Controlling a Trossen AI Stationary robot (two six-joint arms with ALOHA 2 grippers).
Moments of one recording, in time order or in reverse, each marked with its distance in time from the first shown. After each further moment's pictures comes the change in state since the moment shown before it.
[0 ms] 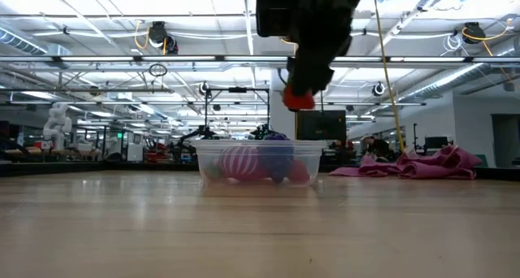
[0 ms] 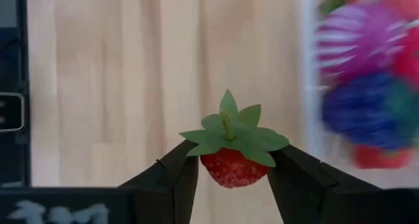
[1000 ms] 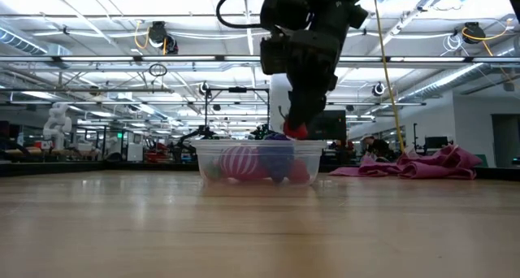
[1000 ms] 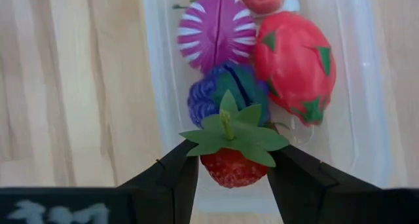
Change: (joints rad) left arm 0.000 0.000 0.000 0.001 -0.001 0.033; right arm -0.192 -0.001 -0.071 0.017 0.006 -0.113
